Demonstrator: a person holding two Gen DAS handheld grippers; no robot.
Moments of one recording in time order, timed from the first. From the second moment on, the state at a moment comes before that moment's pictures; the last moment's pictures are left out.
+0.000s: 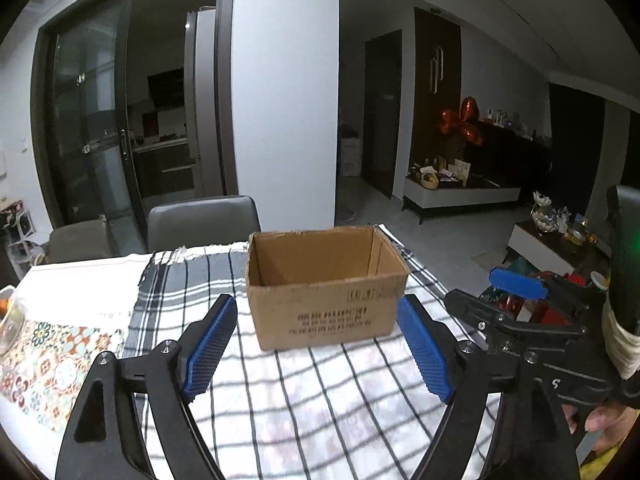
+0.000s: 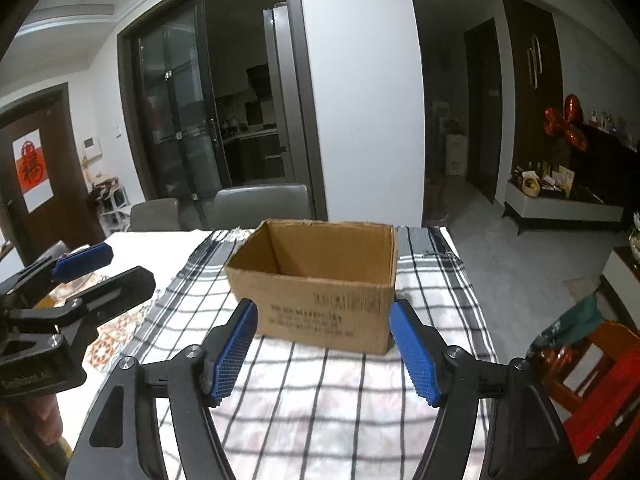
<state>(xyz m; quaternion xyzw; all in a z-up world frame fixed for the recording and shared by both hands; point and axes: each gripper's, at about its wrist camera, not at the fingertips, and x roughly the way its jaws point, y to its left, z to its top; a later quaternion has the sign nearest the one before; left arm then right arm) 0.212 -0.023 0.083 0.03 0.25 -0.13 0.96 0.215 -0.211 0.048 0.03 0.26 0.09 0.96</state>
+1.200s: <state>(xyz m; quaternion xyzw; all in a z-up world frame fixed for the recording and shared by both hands) 0.062 -0.026 0.054 0.03 0.24 -0.01 0.97 0.071 -0.224 0.033 0.02 0.27 0.05 0.96</state>
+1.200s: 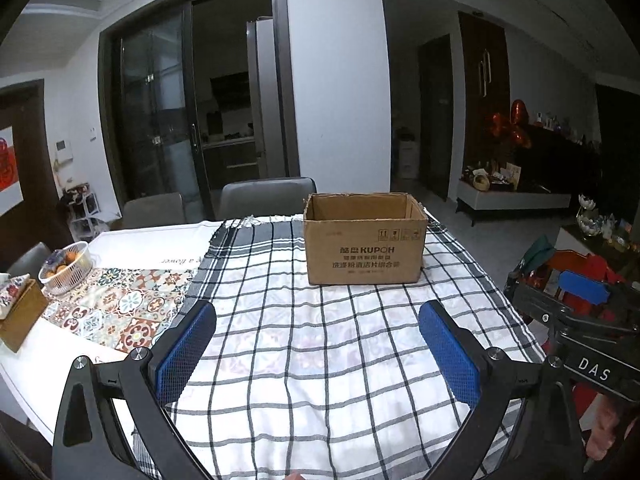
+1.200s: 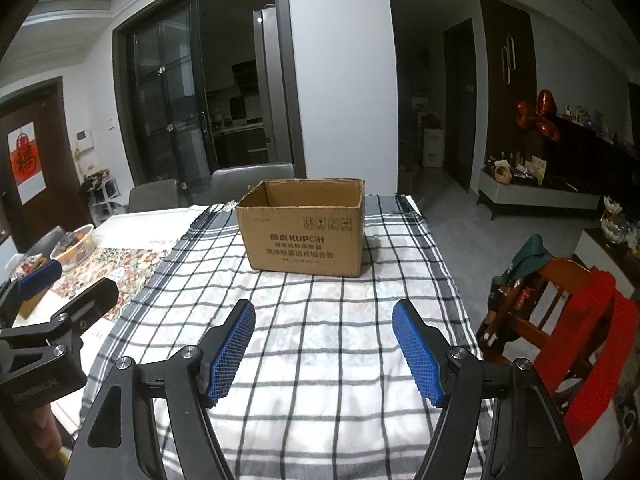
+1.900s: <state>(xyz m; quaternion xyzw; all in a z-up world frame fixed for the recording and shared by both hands) 0.056 -0.023 0.059 0.03 0.24 -0.01 0.97 0.064 -0.224 0.035 0.02 0.27 0.06 0.96</state>
